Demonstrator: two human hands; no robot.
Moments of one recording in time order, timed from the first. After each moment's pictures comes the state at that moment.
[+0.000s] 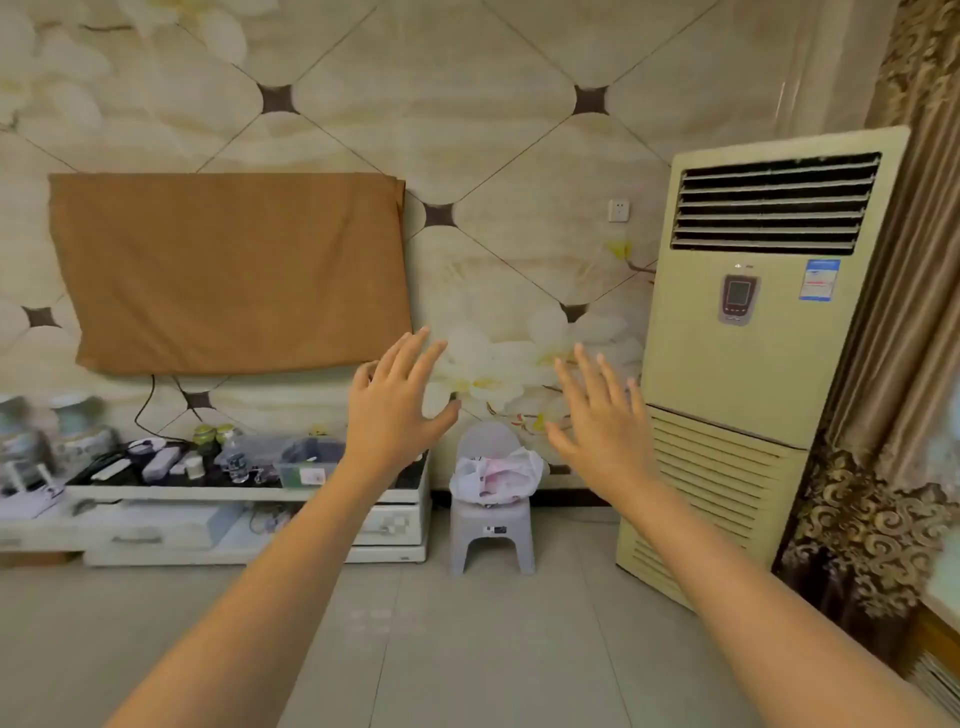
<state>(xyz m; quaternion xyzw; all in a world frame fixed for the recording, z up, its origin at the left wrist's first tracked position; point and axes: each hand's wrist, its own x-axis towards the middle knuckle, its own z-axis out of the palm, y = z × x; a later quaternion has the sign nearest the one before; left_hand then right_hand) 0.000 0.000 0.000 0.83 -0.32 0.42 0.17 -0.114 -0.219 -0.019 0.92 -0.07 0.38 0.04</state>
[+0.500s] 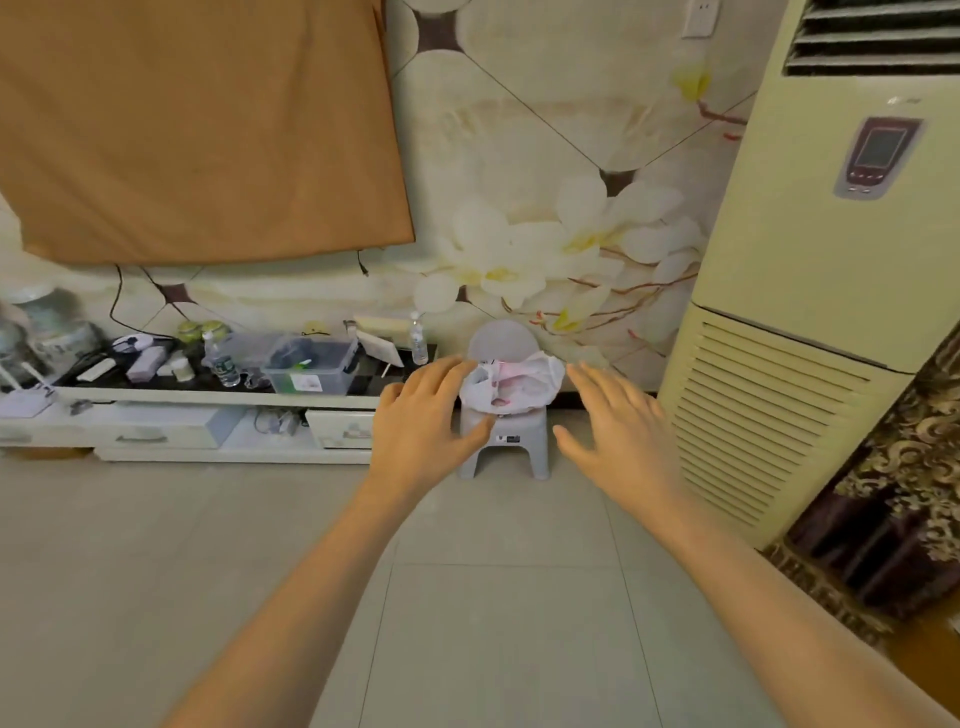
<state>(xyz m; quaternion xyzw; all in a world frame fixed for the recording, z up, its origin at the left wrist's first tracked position) 0.132 -0.094 -0.140 0.89 -0.32 0.28 0.16 0.031 -0.299 -0.142 0.94 -0.06 0.32 -0.02</state>
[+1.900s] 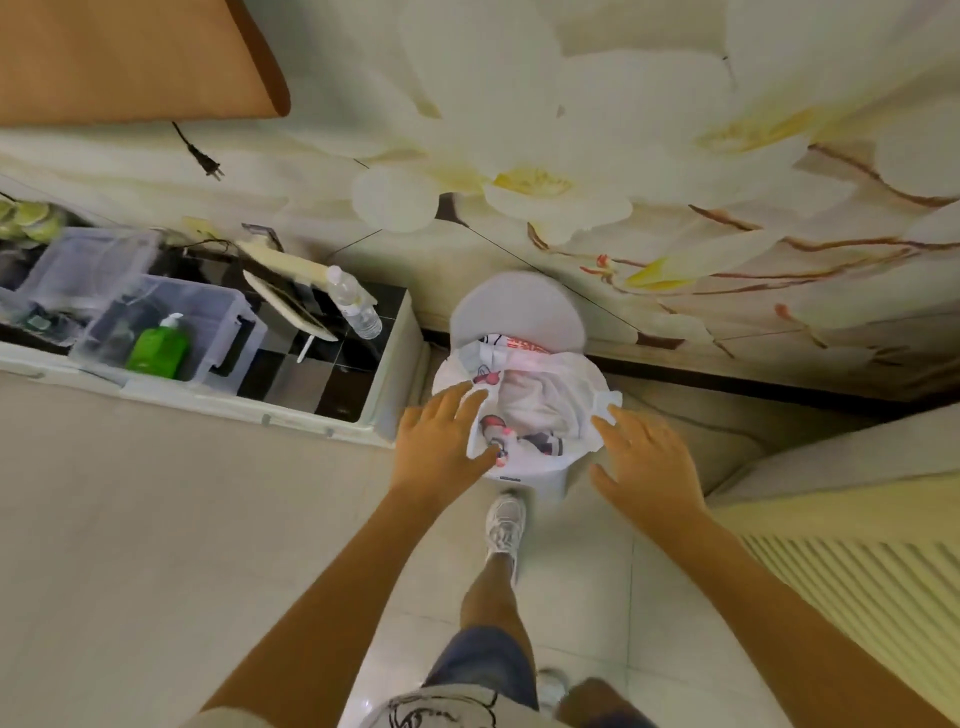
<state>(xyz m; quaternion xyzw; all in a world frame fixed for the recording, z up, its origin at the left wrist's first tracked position) 0.779 -0.455 -0.396 0.97 -0.20 -0.07 0.10 0.704 -0.695 -0.412 1.00 0.00 -0.03 -0.07</state>
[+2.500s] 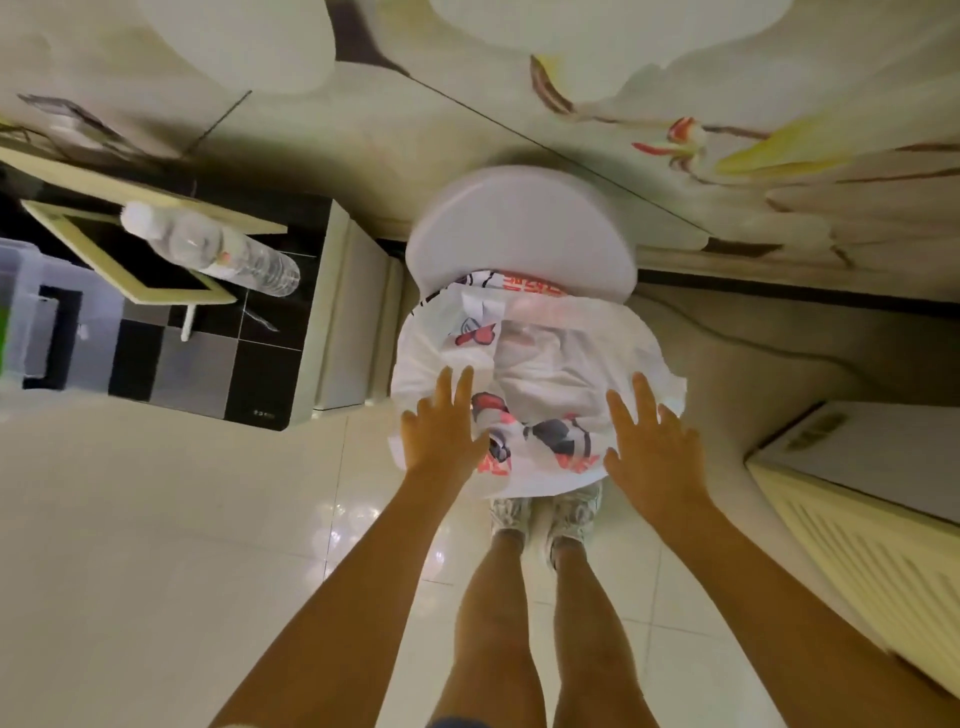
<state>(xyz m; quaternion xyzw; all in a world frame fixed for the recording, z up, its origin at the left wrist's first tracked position) 0.918 -0.514 -0.650 0.94 -0.10 -0.32 -0.03 0.842 -0.727 -0.640 0.97 -0.07 -0.23 -0.01</state>
